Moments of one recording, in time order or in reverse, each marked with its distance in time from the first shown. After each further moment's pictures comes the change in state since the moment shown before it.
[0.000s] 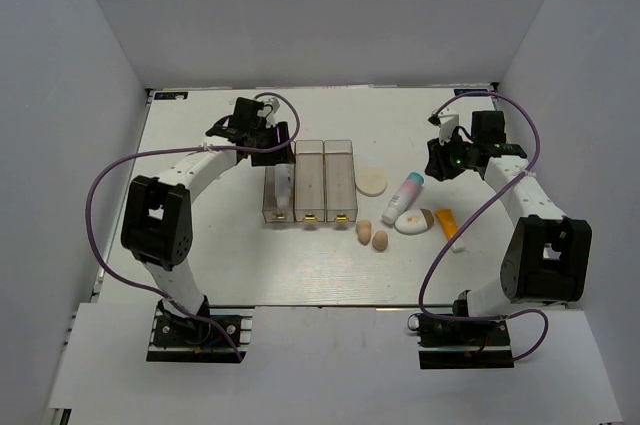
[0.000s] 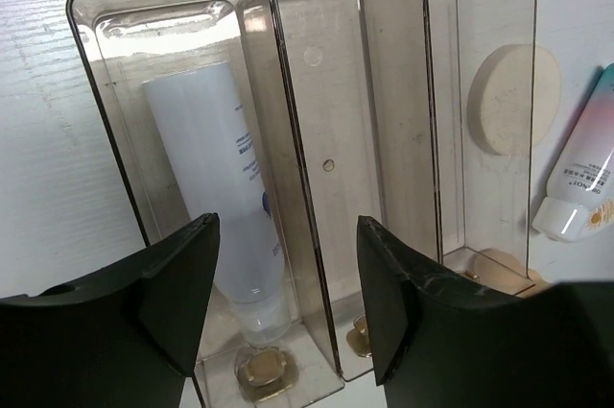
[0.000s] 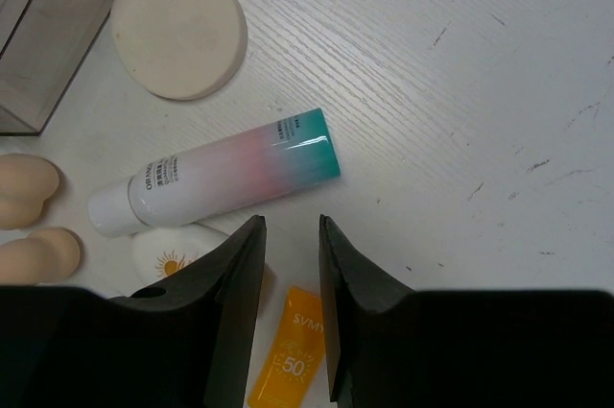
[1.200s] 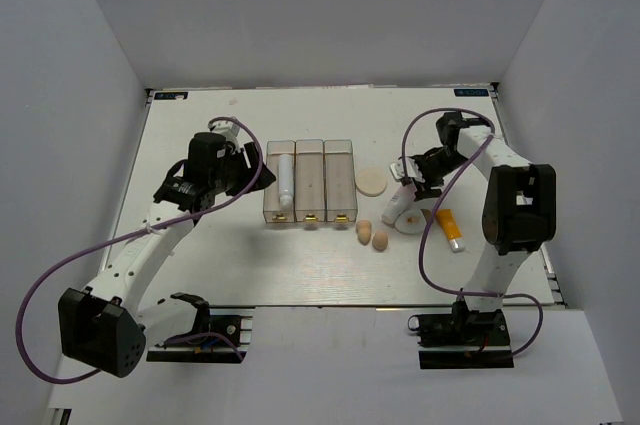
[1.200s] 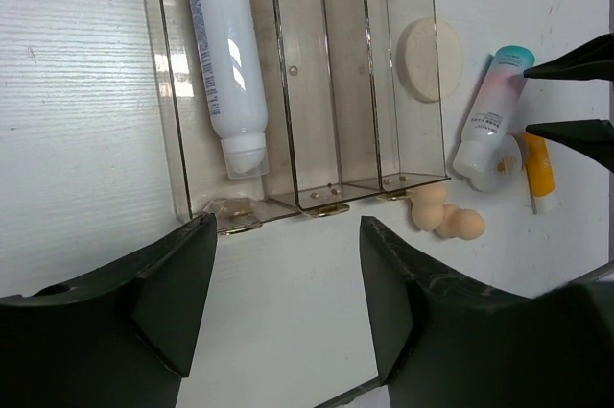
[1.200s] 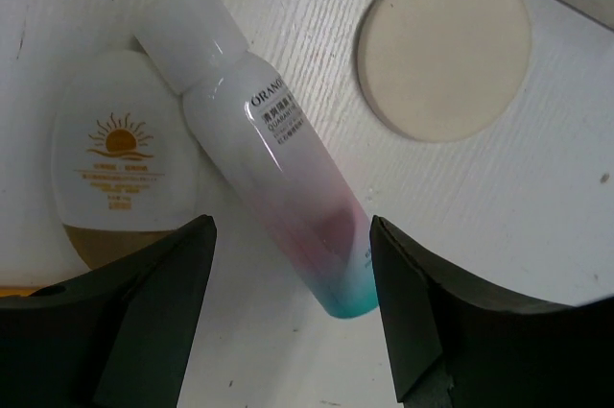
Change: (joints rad) left arm 0.001 -0.644 -0.392 -0.019 -0.058 -0.161; right arm 0.098 0.360 0.270 -0.574 -0.141 -1.482
